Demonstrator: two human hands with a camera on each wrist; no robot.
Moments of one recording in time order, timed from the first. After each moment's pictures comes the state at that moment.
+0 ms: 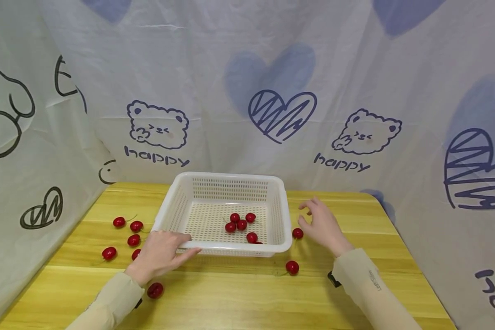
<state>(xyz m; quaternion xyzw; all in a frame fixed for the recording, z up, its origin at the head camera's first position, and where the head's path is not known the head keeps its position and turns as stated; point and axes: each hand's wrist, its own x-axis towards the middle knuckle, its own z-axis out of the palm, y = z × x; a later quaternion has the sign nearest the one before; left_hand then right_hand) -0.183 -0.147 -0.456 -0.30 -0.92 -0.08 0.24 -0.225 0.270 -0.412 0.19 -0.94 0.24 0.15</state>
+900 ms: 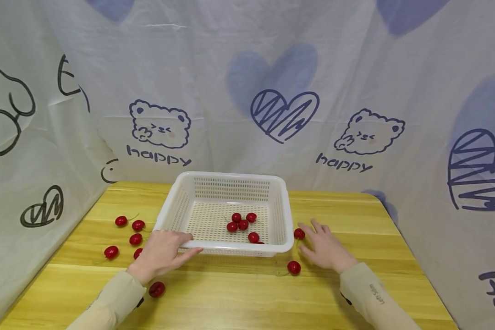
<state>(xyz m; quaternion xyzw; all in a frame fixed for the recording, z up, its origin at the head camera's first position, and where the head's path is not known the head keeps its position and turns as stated) -0.183 -0.147 -0.458 -0.29 -0.92 -0.08 0.23 -0.206 0.293 -0.469 0.22 -0.97 0.11 0.03</state>
